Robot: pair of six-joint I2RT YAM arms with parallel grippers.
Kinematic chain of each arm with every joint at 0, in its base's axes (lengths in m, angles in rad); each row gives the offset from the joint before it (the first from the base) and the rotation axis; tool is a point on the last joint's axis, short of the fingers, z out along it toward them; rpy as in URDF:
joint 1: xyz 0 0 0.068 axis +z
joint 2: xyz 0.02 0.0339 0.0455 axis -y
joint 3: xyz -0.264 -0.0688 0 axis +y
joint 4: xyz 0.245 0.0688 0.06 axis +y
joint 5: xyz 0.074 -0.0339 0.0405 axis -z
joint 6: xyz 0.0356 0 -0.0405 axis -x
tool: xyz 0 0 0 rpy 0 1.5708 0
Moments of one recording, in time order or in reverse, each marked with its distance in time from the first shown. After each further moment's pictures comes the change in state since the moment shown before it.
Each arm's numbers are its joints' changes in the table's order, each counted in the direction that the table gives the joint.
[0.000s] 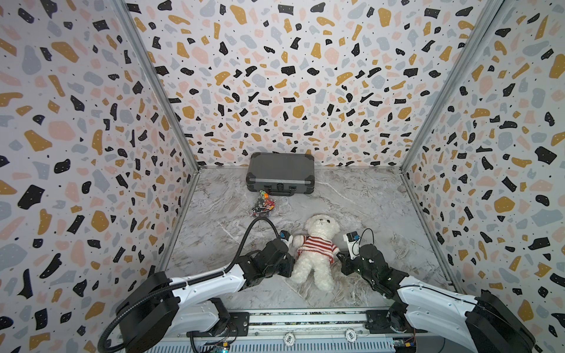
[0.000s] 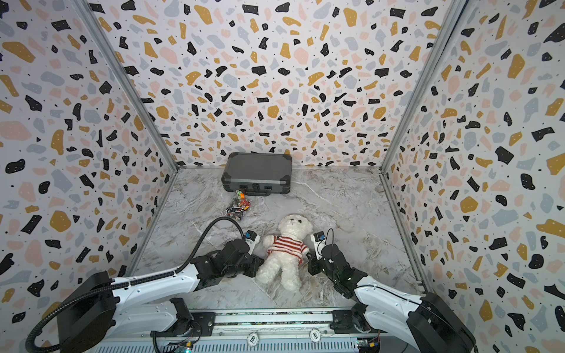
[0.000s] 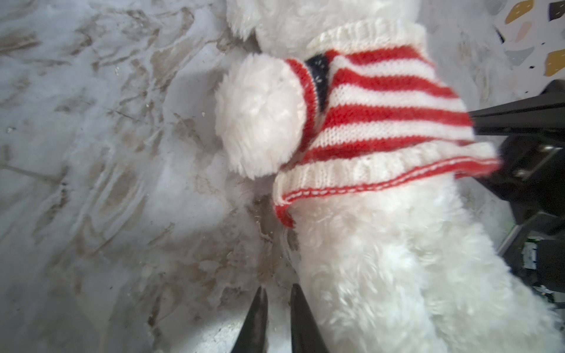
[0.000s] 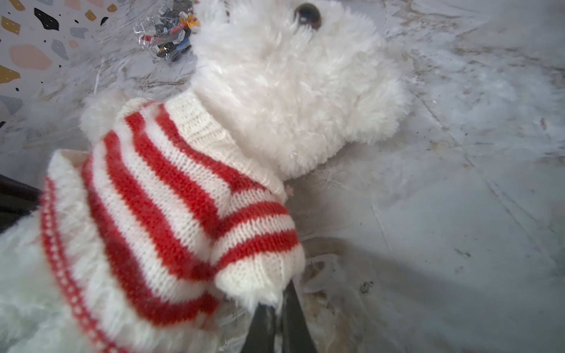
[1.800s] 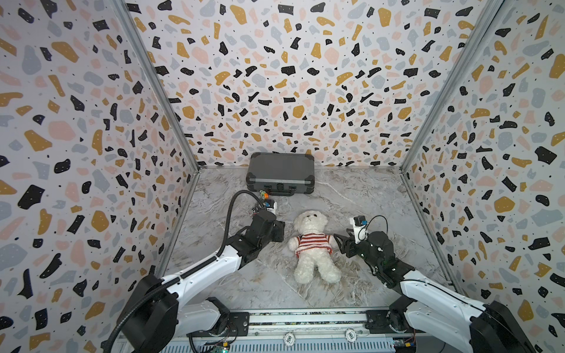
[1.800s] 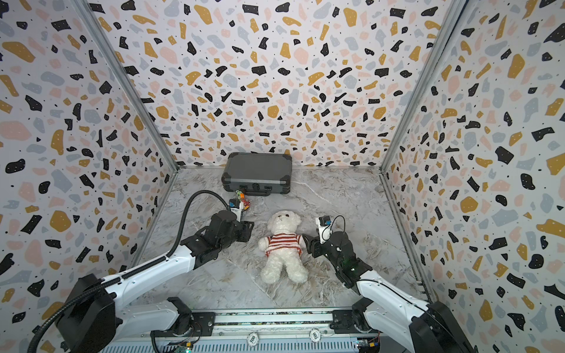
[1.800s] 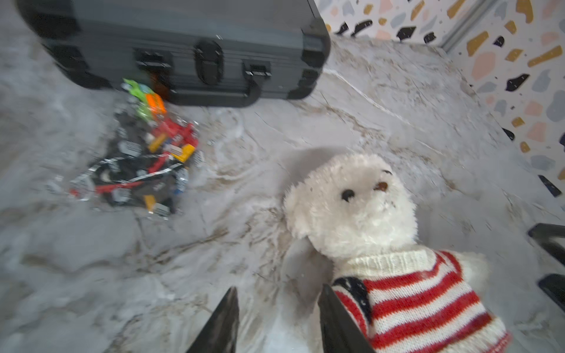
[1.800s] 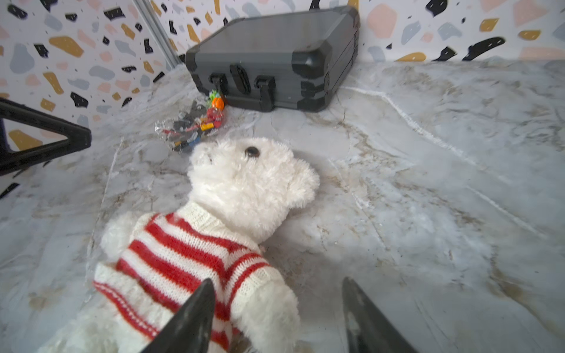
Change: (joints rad) left arm 0.265 -0.010 -0.202 0.014 -0.215 -0.168; right arm -0.149 0.081 -0.113 -0.038 -0.012 0.129
